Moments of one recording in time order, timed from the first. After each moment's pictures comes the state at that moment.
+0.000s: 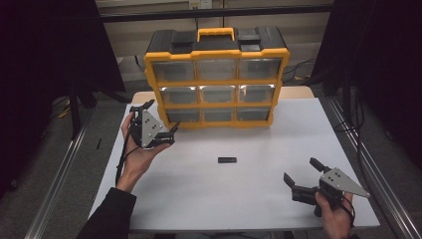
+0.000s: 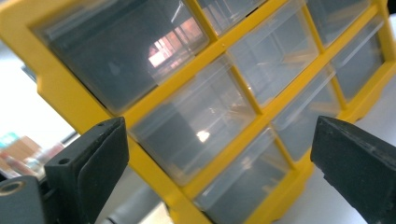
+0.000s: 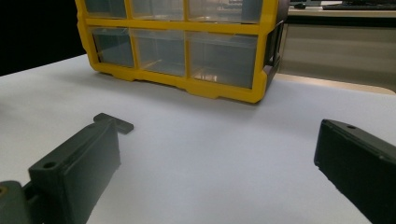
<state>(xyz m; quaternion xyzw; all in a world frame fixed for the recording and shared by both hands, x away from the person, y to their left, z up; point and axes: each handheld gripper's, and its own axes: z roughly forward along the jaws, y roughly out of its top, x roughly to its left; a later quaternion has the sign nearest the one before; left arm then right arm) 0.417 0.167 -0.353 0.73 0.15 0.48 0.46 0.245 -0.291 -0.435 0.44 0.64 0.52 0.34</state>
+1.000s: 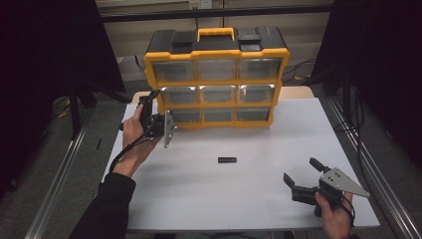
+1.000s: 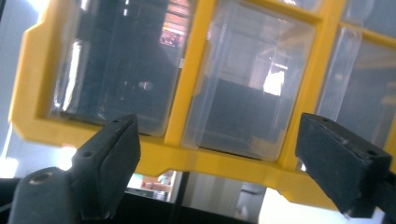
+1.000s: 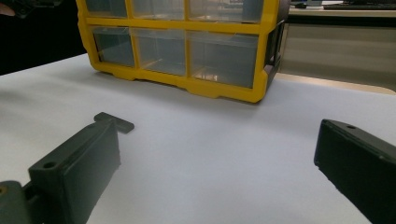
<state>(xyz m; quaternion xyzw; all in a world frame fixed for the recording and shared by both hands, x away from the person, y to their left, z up) 0.445 0.151 -0.358 0.74 -0.03 0.64 0.18 0.245 -0.291 -0.435 0.44 0.64 0.52 0.34</state>
